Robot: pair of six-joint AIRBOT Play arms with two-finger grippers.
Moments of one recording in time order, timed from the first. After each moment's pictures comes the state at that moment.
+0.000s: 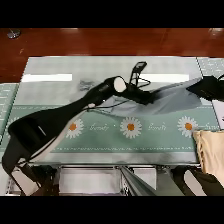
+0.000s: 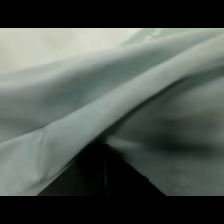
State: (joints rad) left arm -0.83 -1.90 1.67 0.79 -0.72 -1.45; right arm -0.26 -0.82 1.08 -0.97 1.35 1.49
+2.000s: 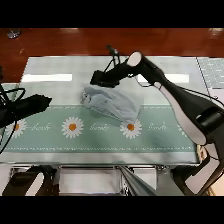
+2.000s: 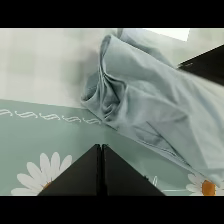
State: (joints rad) left arm 0.03 -0.58 0.65 1.10 -0.90 -1.57; right arm 0.45 -1.88 1.80 -0.74 1.06 1.51
